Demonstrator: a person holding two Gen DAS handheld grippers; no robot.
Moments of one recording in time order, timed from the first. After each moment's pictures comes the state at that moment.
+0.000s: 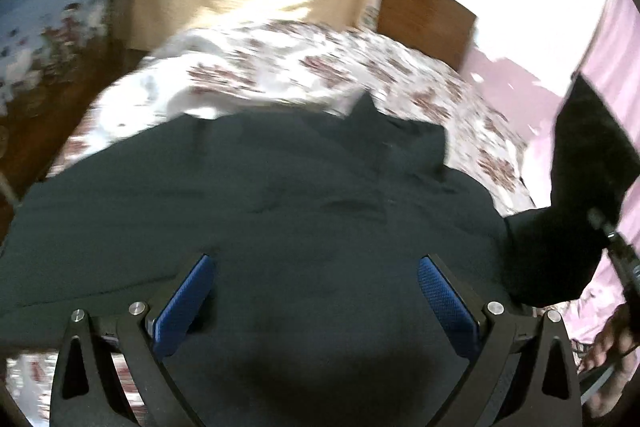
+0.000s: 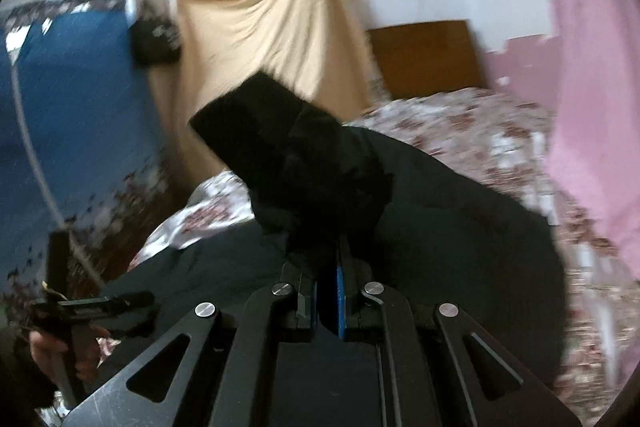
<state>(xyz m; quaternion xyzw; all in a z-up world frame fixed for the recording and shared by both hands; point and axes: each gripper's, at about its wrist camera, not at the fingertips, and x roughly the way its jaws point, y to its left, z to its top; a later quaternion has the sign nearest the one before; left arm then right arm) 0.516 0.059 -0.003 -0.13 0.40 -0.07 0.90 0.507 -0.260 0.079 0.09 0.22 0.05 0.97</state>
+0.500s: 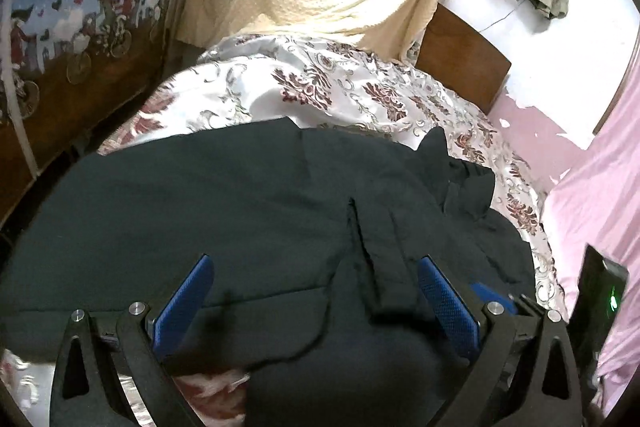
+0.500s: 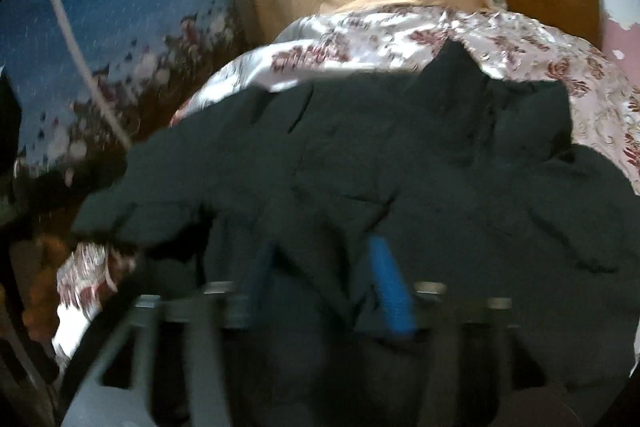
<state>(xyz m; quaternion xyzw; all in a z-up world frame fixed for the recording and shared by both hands) 0.518 0.138 -0.038 -0.19 0.37 -0.03 0.91 0.560 -0.081 -0.048 -0.02 0.41 0.19 0.89</state>
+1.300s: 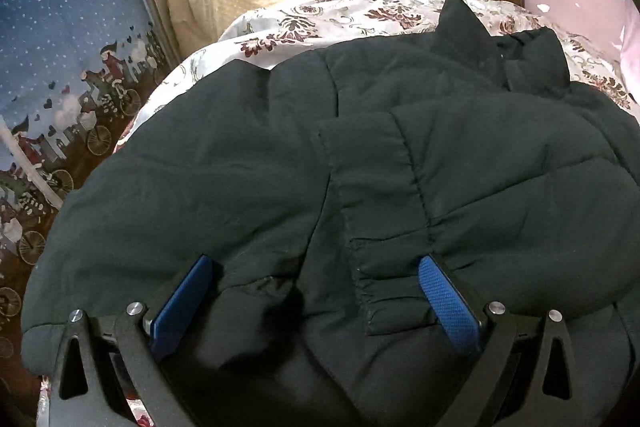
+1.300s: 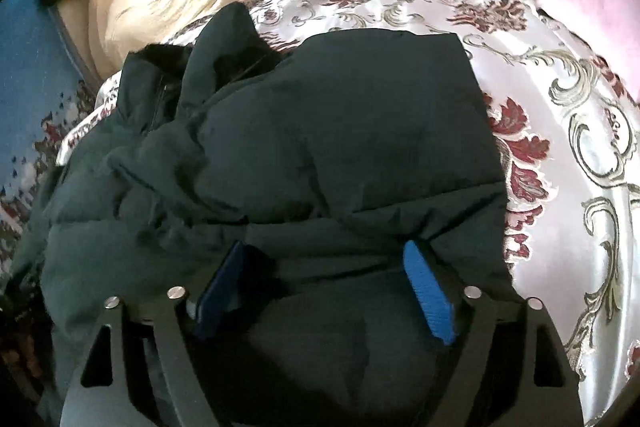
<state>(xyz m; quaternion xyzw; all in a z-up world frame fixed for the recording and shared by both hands) 0.546 0.028 -0.112 0.06 0.41 0.07 0.91 0.557 -0.354 -0.122 0.13 0.42 -0.02 0.90</state>
